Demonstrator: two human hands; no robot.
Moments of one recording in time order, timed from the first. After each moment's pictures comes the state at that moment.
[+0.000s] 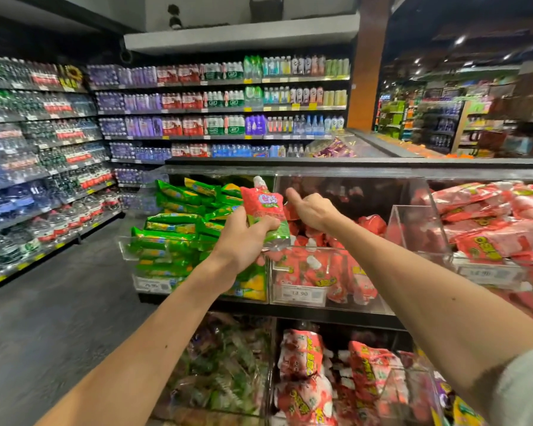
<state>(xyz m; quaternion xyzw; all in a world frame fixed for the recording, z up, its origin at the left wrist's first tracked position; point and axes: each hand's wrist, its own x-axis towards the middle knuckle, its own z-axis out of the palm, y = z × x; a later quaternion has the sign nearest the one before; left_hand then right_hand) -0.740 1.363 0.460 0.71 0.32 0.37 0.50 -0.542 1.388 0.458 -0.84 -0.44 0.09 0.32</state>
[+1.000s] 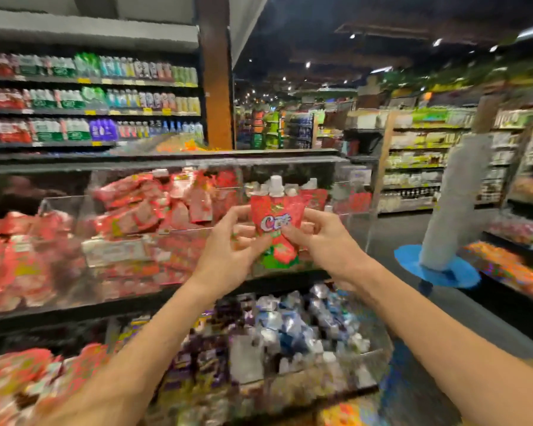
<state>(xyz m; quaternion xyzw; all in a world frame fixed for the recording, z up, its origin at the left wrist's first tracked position) -0.354 0.983 0.417 0.78 0.08 0.36 0.51 -0.236 0.858 0.428 -0.61 -0.42 0.16 0.65</state>
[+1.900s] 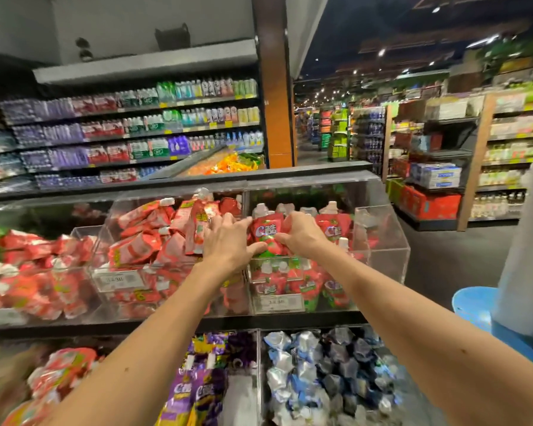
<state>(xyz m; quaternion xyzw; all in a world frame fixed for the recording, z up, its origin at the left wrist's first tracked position) -0.233 1.048 0.440 0.89 0.40 0.20 -0.04 -0.084 0.975 0.431 -0.80 -0.47 0.04 0.36</state>
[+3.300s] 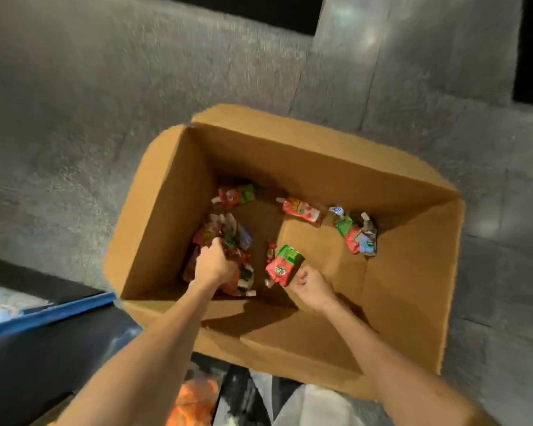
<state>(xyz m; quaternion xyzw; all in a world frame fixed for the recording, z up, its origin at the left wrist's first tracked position) 0.130 0.432 -0.106 0.91 0.02 -0.38 0.17 0.000 0.248 -0.109 -0.75 0.38 0.34 0.42</state>
